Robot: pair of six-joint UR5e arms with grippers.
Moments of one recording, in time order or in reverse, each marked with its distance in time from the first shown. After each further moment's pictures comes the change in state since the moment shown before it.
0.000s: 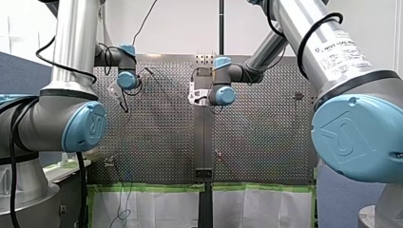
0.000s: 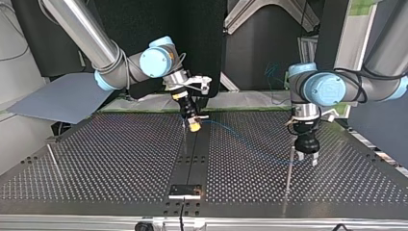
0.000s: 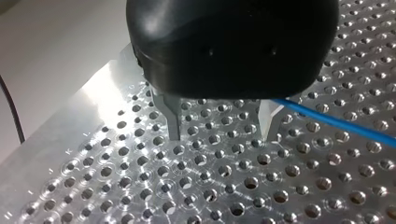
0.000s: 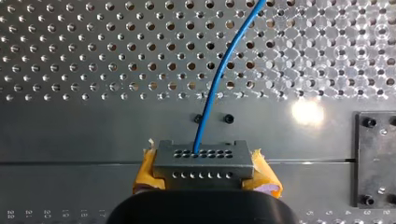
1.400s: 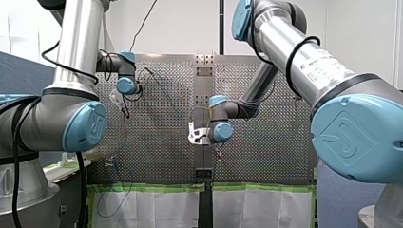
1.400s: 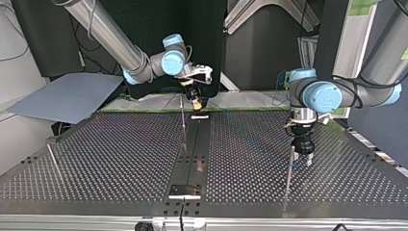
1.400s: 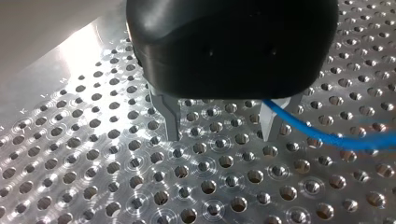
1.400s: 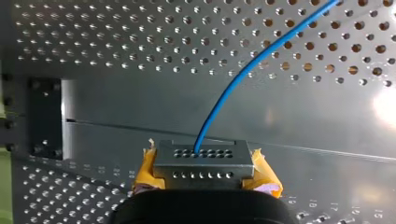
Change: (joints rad) left arm 0.017 -0.064 0.026 -0.007 0.055 -0.041; right arm 0.014 0.241 0.033 -0.038 0.077 -0.022
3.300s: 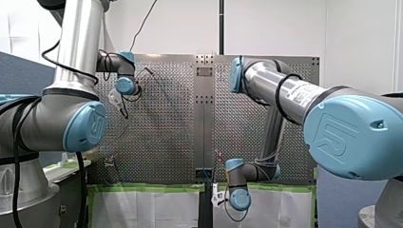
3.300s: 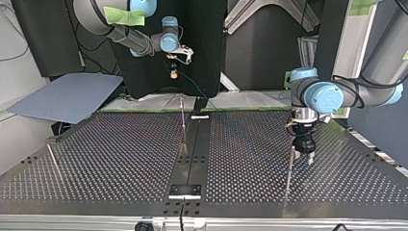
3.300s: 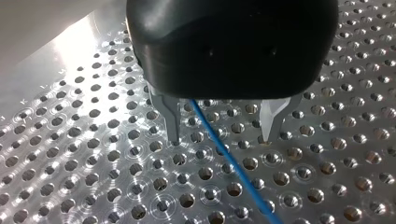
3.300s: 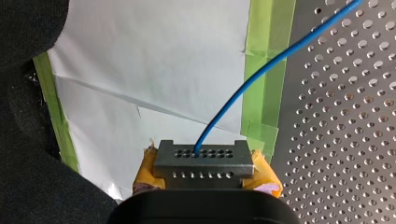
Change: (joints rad) left arm 0.007 0.000 0.000 -0.023 -0.006 0.008; right arm -0.090 0.386 0.140 -0.329 0.241 0.079
